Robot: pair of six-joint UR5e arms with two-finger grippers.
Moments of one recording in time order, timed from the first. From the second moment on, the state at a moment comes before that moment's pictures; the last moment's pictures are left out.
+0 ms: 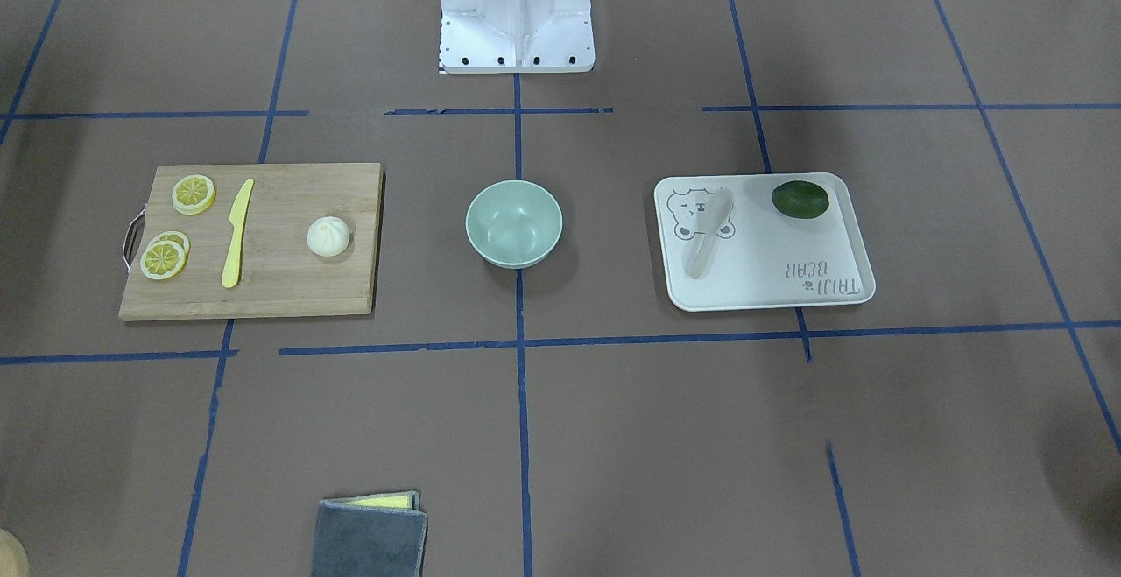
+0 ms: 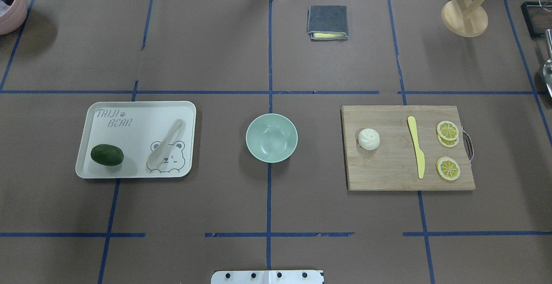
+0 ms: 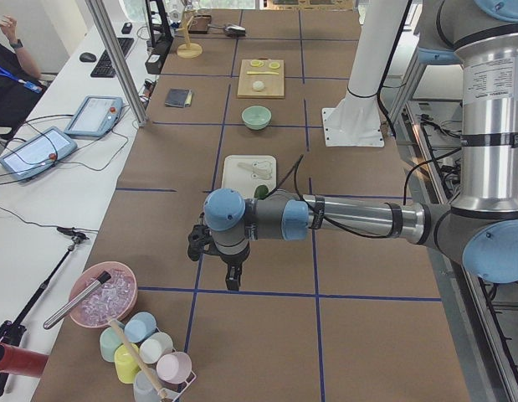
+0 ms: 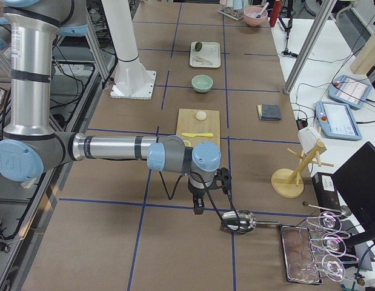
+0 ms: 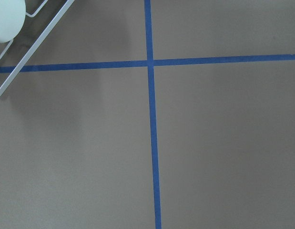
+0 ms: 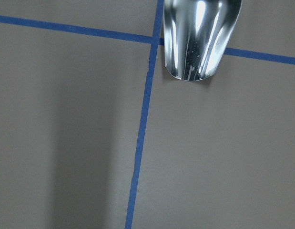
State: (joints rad) left arm -1.56 -1.48 -1.75 -1.48 -2.40 0.05; right arm 1.57 -1.69 1.72 -1.69 2.33 -0.18
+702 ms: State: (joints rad) left arm -1.56 -1.48 -1.77 -1.52 -2.39 0.05; right arm 1.57 -1.67 1.75 -1.68 2.33 -0.18
